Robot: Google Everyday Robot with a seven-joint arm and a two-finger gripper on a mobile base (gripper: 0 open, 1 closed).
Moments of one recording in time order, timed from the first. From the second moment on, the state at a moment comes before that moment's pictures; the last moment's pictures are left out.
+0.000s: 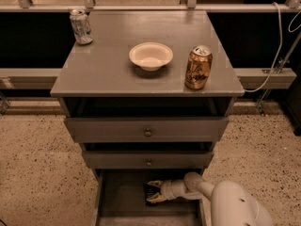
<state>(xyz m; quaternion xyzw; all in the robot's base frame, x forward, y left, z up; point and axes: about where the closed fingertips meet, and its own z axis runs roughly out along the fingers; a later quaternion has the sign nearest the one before) 0.559 -0.011 0.118 -0.62 0.62 0.30 0.37</state>
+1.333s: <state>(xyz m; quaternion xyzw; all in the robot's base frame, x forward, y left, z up) 0.547 -0.019 0.168 -0.62 0.59 0.28 0.44</state>
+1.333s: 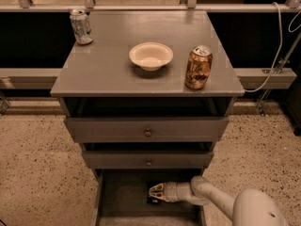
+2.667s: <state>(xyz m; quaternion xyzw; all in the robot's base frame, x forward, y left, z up) 0.538 -0.030 0.149 -0.63 0.59 0.25 0.45</state>
